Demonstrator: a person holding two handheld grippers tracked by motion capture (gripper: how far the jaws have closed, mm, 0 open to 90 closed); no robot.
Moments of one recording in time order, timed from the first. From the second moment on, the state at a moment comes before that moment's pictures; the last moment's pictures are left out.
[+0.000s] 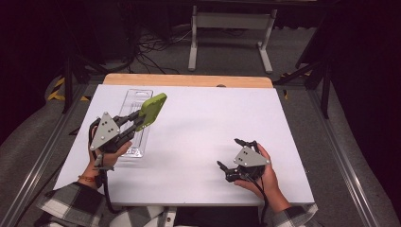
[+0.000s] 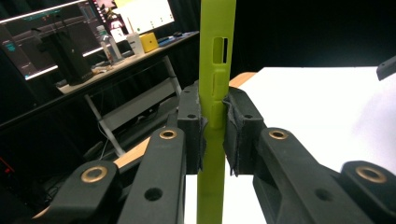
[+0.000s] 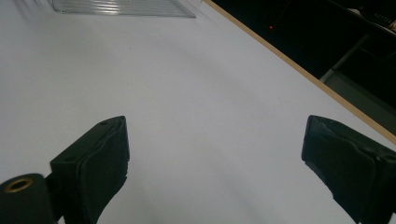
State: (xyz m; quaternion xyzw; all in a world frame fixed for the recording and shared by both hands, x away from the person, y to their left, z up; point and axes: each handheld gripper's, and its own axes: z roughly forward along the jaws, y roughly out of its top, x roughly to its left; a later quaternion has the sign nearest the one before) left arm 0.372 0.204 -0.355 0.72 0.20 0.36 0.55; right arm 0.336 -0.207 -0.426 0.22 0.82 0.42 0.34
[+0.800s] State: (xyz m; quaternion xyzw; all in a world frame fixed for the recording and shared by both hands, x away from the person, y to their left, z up) left arm 0.377 0.228 -0.351 0.71 0.22 0.35 0.57; right arm 0.336 -0.207 -0.425 0.21 0.82 0.42 0.34
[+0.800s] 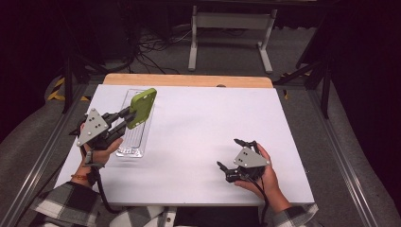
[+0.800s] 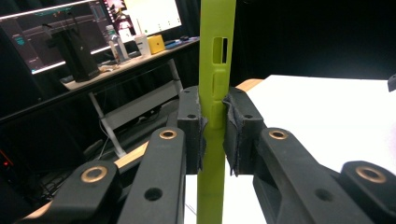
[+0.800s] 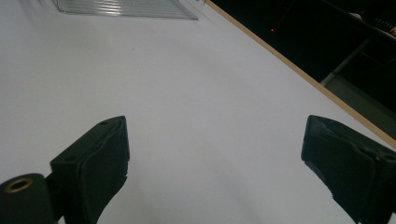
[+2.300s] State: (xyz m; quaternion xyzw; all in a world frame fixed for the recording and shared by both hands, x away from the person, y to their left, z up) left arm 0.405 0.268 -0.372 0.69 0.26 0.31 0.60; right arm 0.336 -0.206 -0.426 0.21 0.82 0.42 0.33
